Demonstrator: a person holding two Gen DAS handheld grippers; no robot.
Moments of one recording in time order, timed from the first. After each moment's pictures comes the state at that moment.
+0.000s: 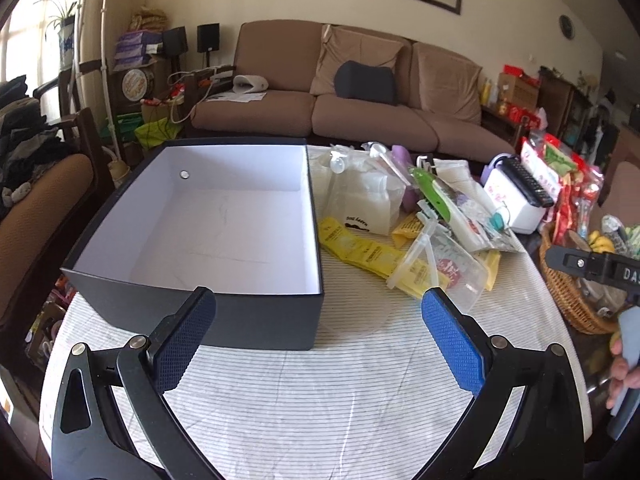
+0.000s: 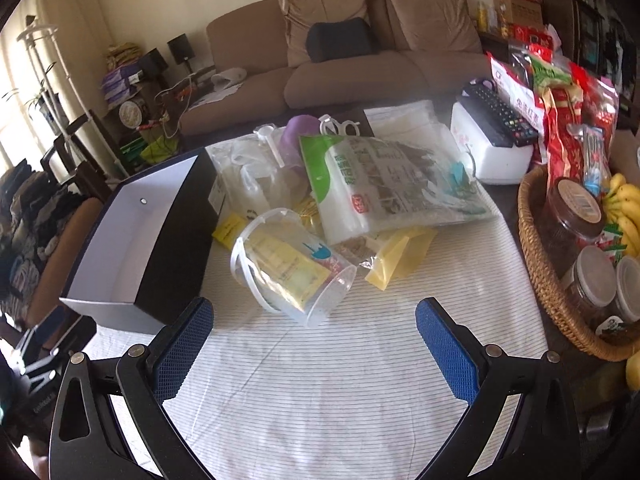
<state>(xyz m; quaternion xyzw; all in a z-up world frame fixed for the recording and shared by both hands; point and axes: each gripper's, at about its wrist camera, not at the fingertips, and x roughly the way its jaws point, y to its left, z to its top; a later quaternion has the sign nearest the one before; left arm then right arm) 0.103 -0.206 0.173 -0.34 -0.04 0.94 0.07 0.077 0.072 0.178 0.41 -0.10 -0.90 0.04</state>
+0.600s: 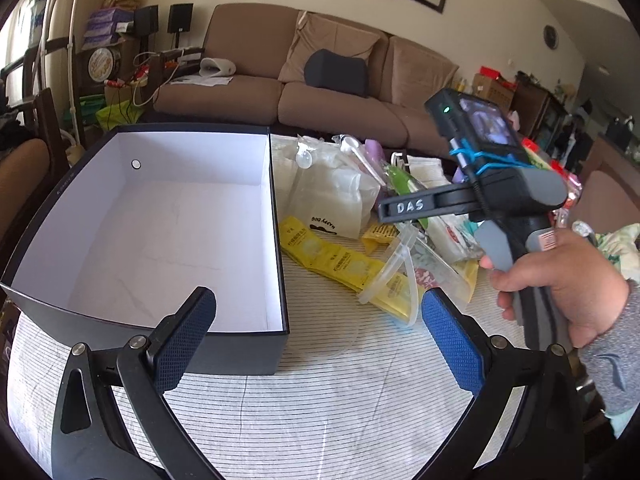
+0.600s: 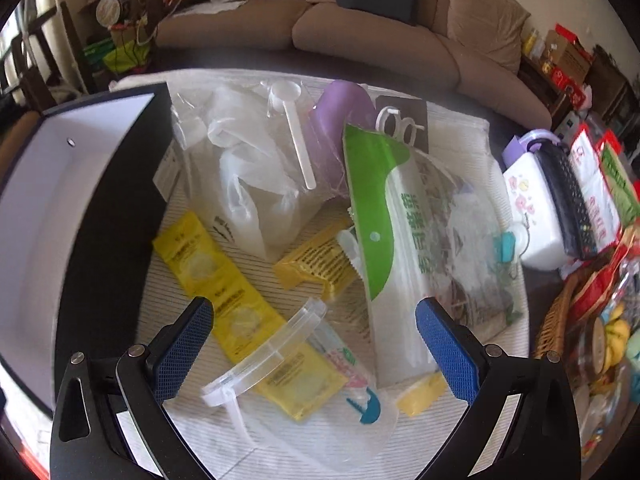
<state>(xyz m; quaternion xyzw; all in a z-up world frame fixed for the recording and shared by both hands) 0.064 -0.208 0.164 -0.36 -0.08 0.92 0.12 -0.105 -0.028 0.122 0.51 0.11 -0.85 -0.01</state>
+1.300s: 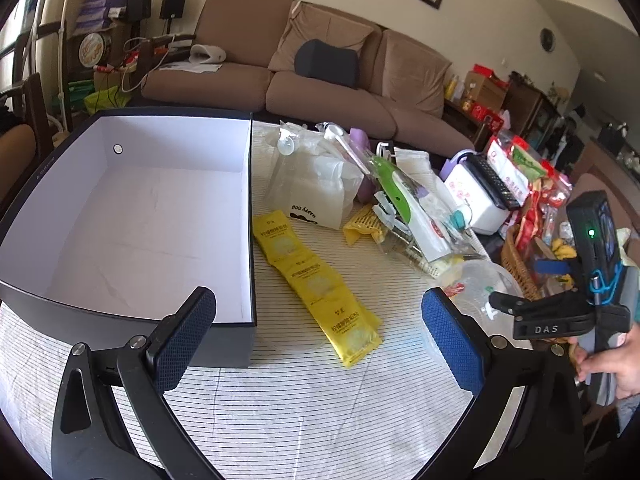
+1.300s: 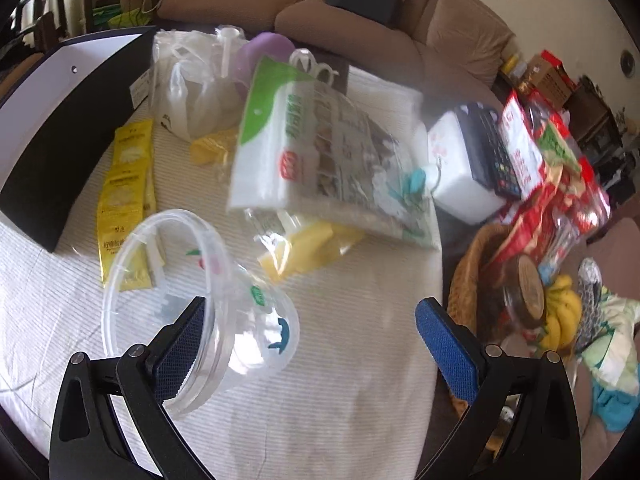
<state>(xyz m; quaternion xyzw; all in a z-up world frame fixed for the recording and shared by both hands) 0.061 -0.193 0.156 -0.37 -0.09 0.91 0.14 0.025 0.084 0.128 0.51 0.16 -0.85 -0.03</state>
